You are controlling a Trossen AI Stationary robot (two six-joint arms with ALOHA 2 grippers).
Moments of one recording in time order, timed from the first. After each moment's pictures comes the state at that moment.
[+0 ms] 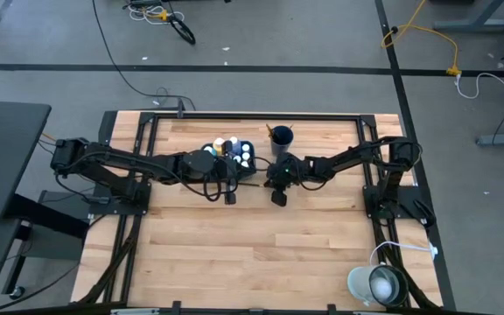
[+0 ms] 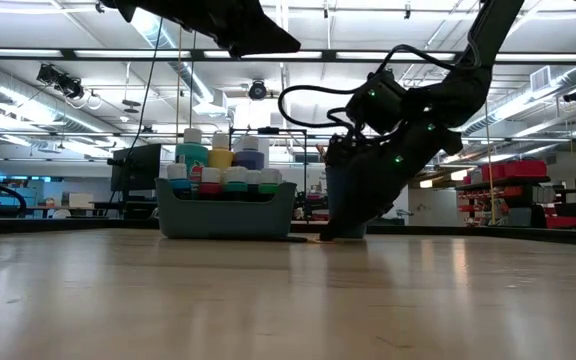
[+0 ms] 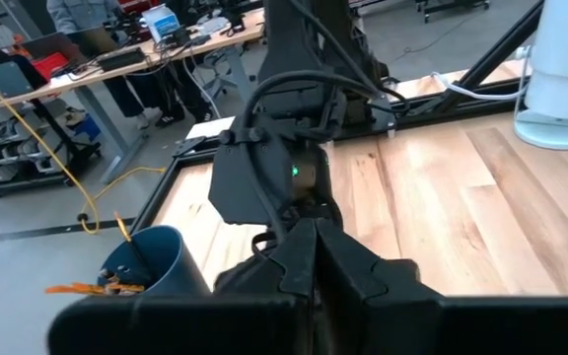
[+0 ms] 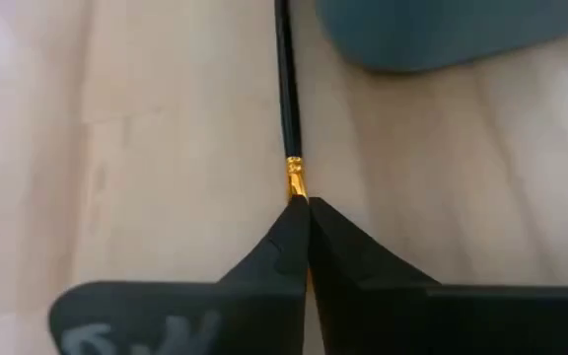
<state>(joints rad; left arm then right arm) -0.03 1.37 0.89 0.23 -0.22 0.21 -0.20 1.87 0.76 0.29 -0.12 0.02</state>
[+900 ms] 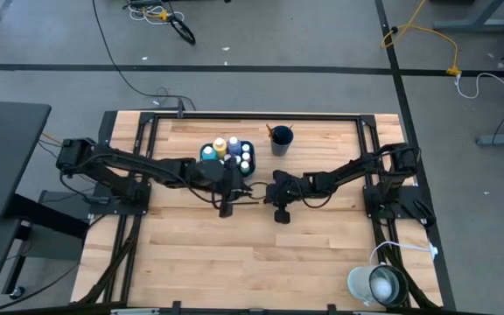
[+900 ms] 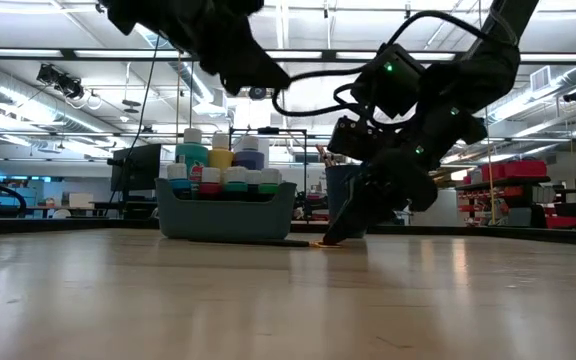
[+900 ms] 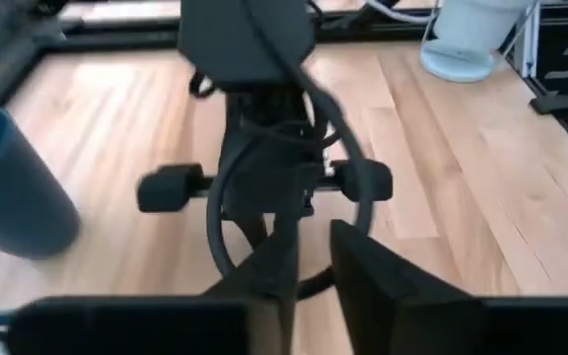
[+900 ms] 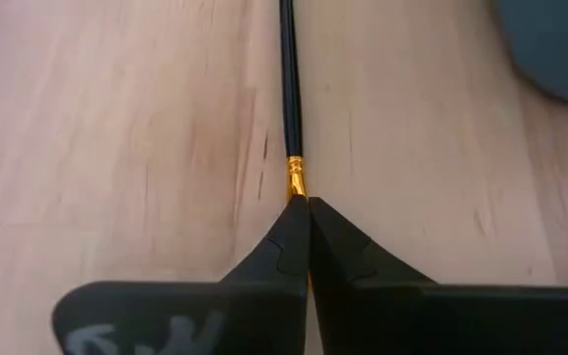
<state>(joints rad) -0.05 1.43 0.89 0.06 -0.04 0.01 0.00 1.84 0.75 0.29 -0.02 -0.04</state>
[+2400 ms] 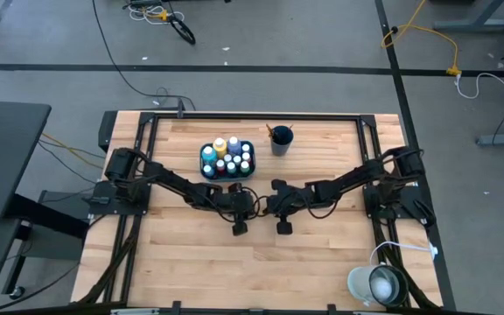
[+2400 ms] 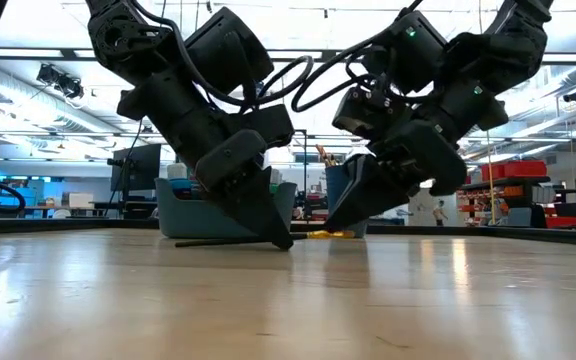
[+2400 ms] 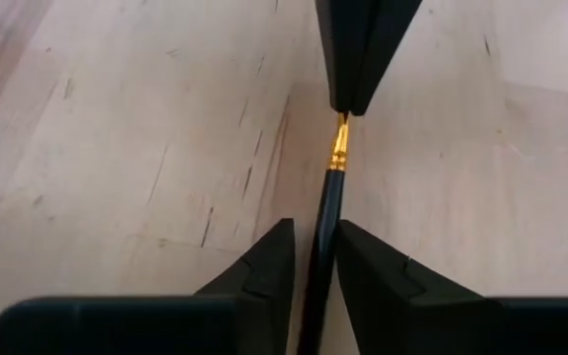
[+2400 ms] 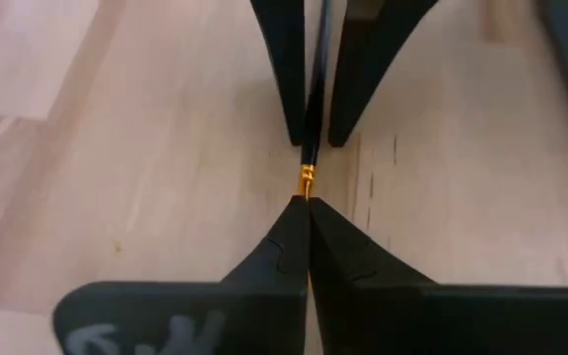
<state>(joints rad) -0.15 1.90 0.89 0.20 -0.15 -0.27 0.11 1.79 0.75 0.32 0.02 -0.03</state>
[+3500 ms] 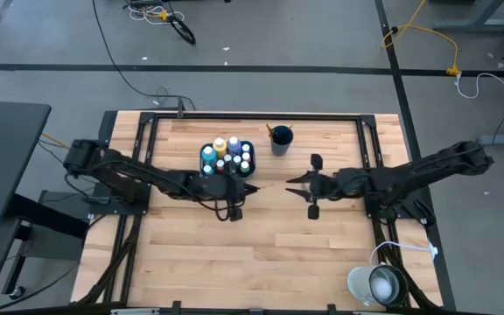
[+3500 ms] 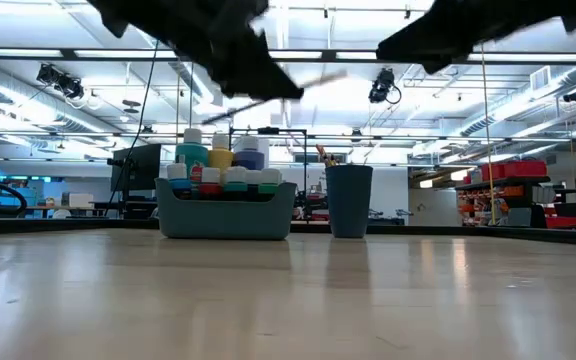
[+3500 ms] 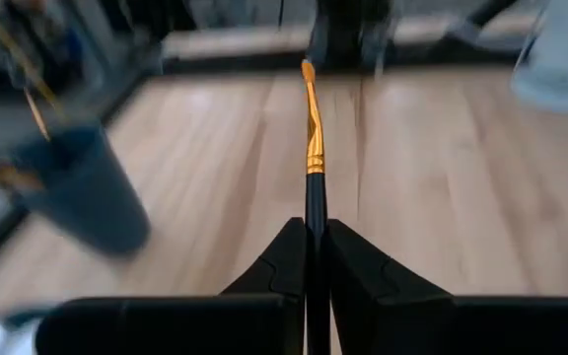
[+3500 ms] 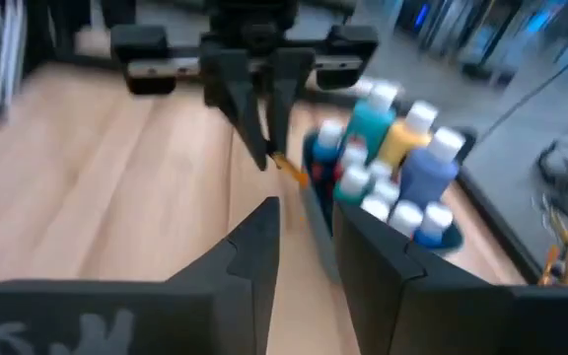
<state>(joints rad) -0.15 1.52 0.86 0.22 -0.36 -0.04 0.19 1.06 0.58 0.21 0.32 -0.12</state>
